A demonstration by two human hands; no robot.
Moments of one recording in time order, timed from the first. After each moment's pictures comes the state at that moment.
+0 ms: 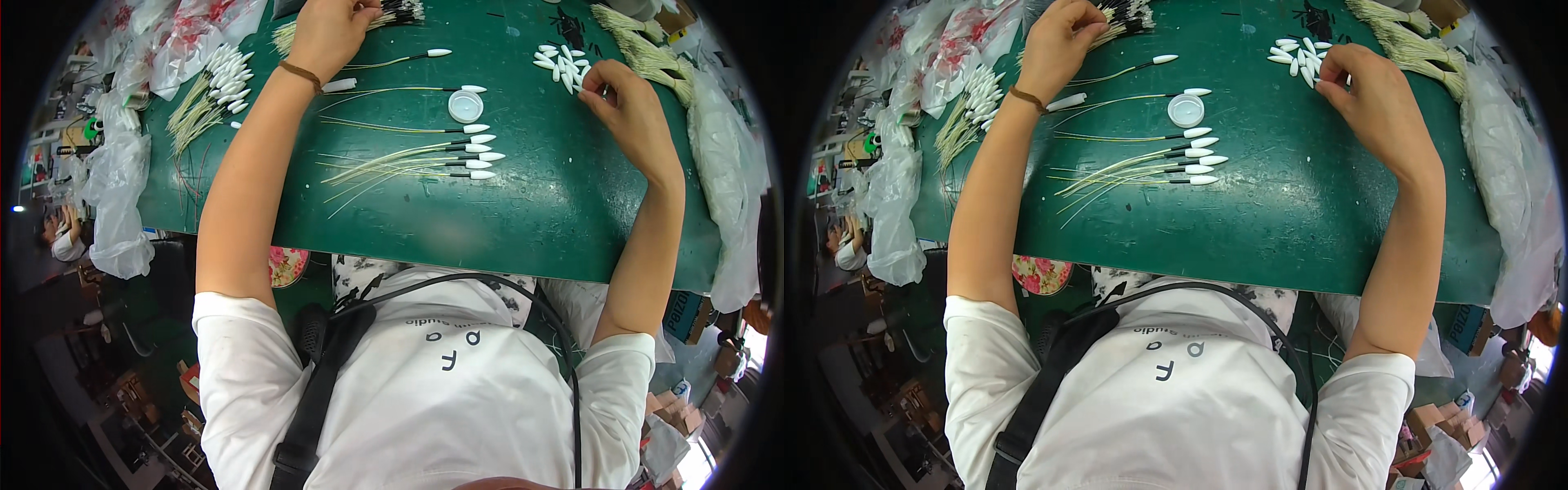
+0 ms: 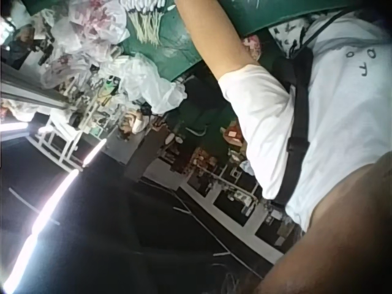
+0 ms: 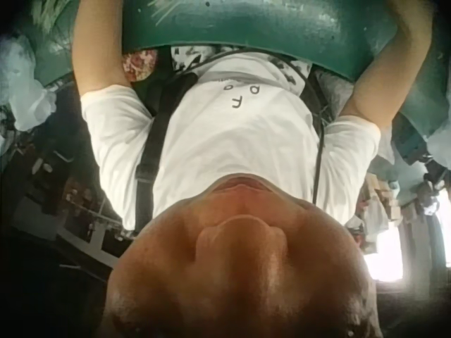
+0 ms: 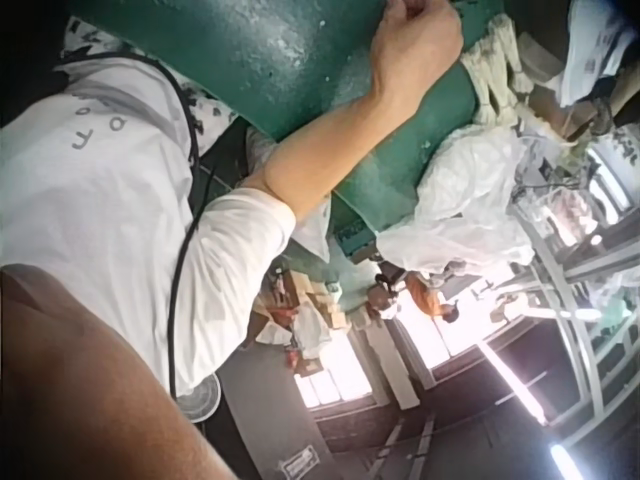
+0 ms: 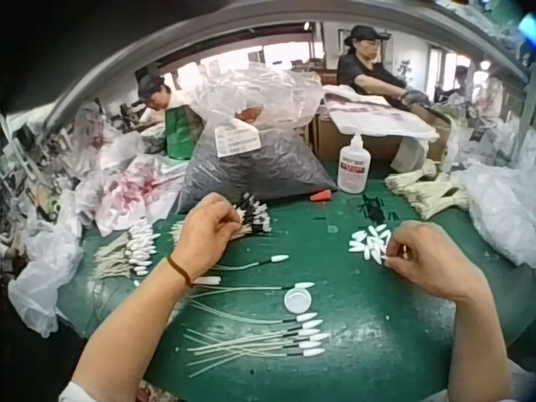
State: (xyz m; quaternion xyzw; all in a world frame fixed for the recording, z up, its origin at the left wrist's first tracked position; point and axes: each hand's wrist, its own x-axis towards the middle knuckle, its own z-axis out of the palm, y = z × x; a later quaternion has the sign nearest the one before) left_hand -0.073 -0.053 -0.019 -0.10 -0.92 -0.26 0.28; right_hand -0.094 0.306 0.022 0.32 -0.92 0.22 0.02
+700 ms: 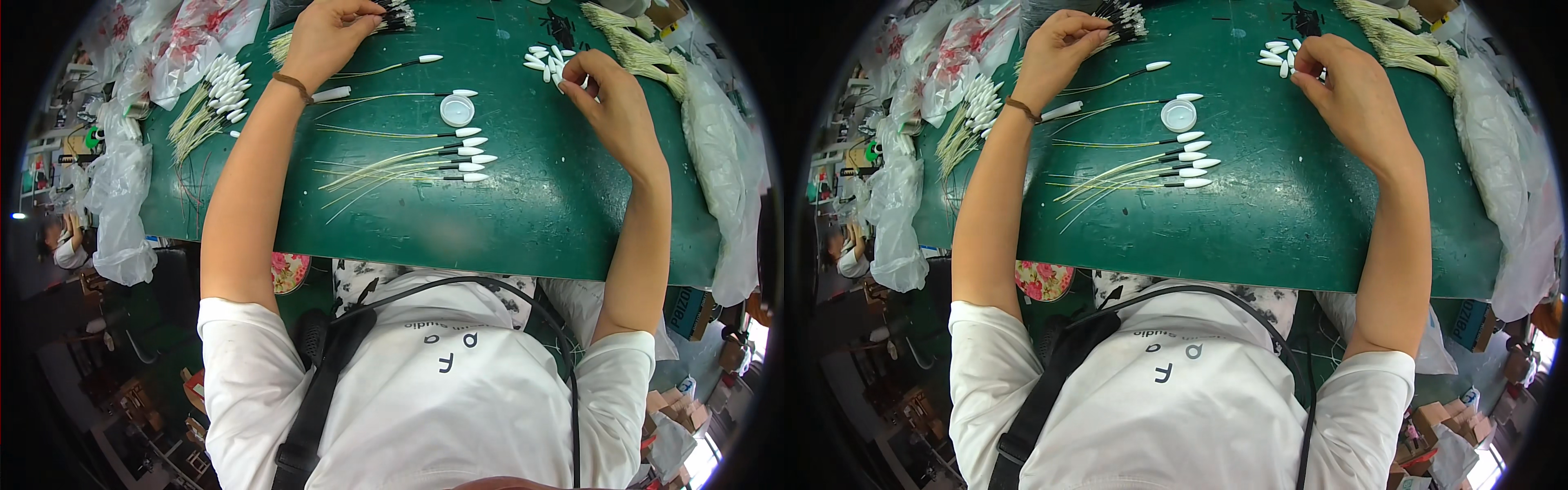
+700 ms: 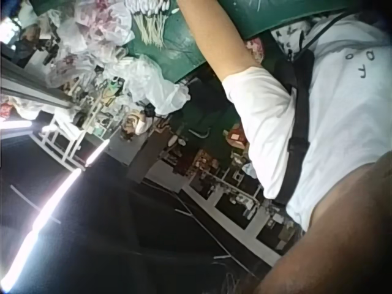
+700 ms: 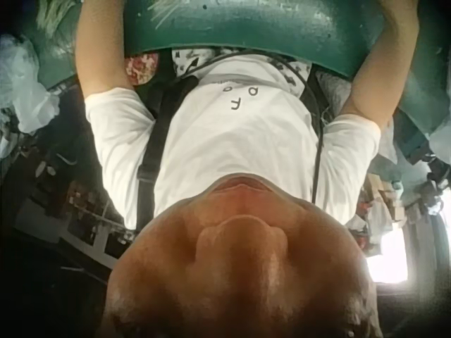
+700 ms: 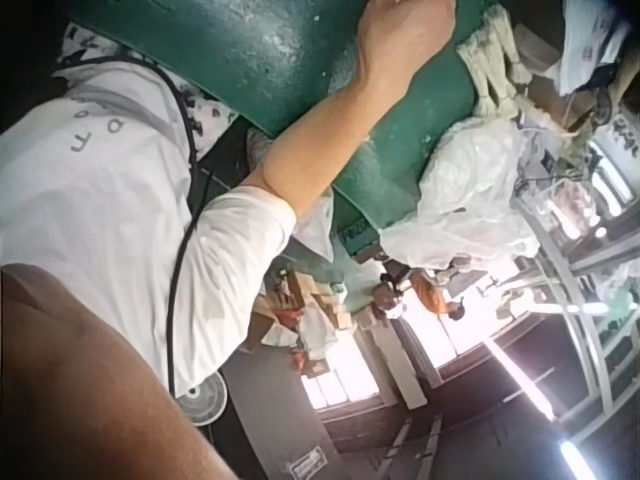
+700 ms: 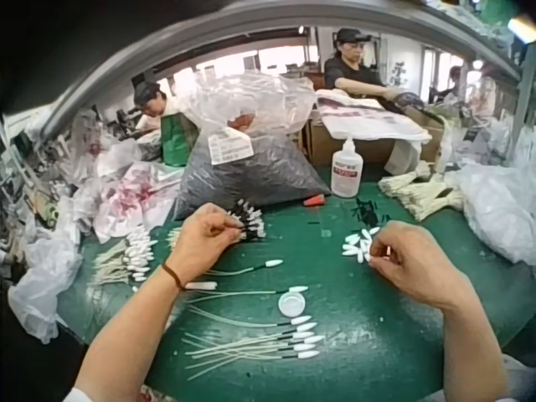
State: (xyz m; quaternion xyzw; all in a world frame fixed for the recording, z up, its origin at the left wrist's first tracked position) left_hand -0.083 -0.076 -0.039 -0.12 -0.92 -0.31 0.21; right_hand -0.093 0.296 0.013 0.33 -0.91 0.25 0.05
